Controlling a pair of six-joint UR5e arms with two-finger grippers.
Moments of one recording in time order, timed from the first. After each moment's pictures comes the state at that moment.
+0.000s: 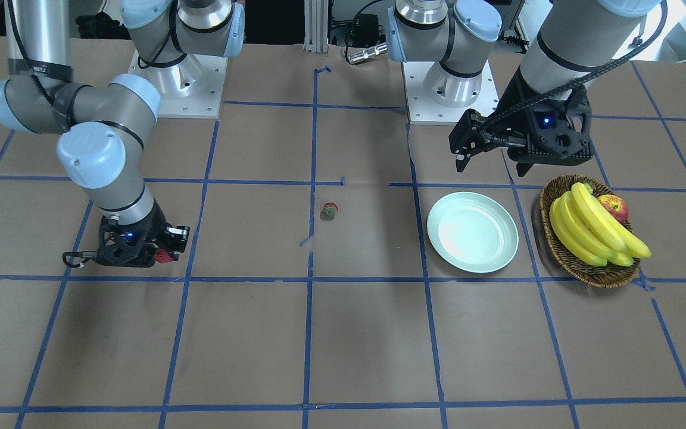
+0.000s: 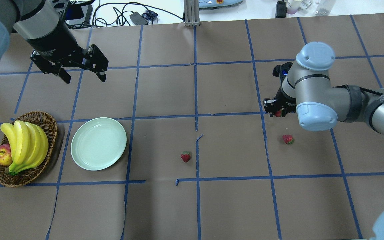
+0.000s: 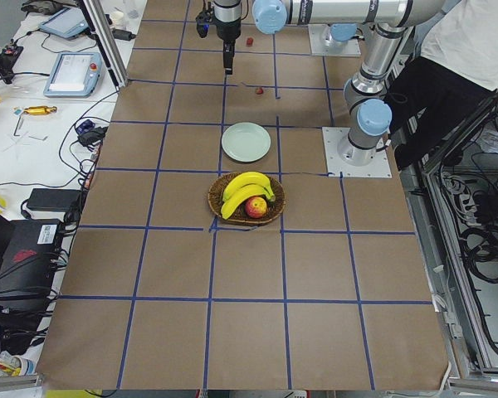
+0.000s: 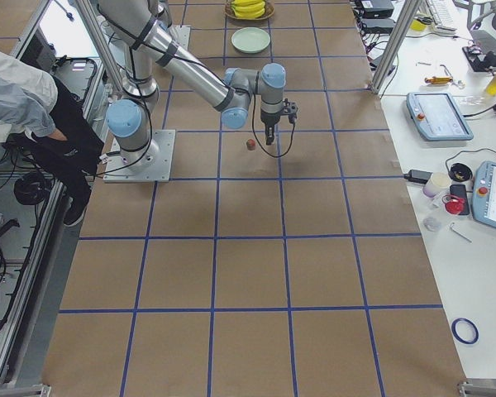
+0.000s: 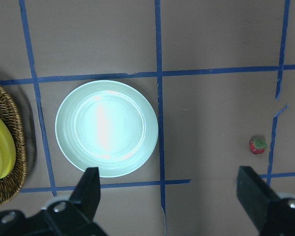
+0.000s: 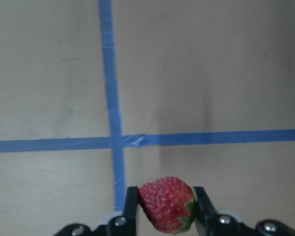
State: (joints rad) left arm -1.52 -1.60 -1.56 -1.57 1.54 0.08; right arm 1.53 -1.30 2.01 -2.31 -1.57 0.00
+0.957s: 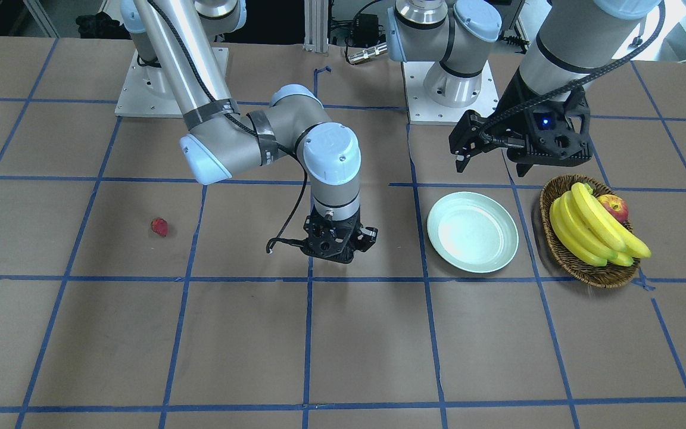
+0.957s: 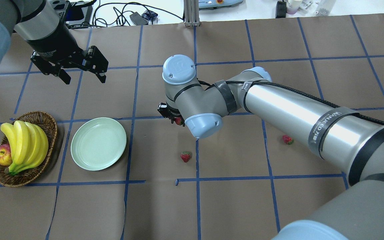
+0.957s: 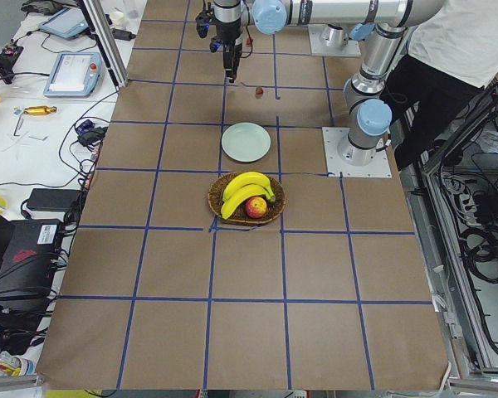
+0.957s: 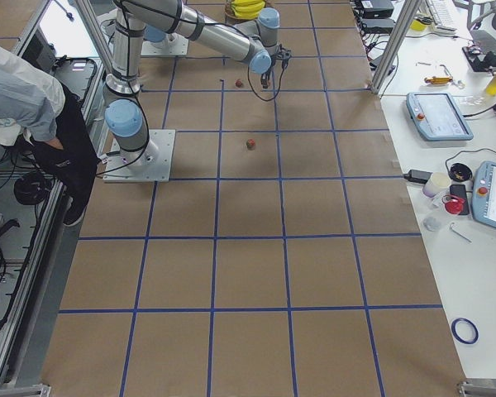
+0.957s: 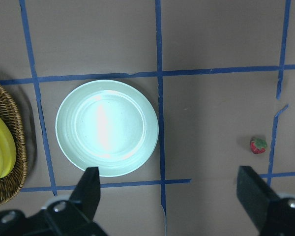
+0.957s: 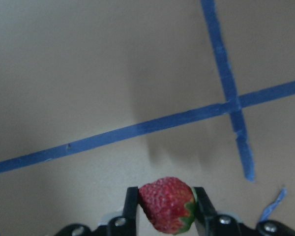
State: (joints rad) left arm -1.52 -1.60 -1.56 -1.56 1.54 0.08; right arm 2.06 -1.04 1.67 -2.27 -1.49 0.76
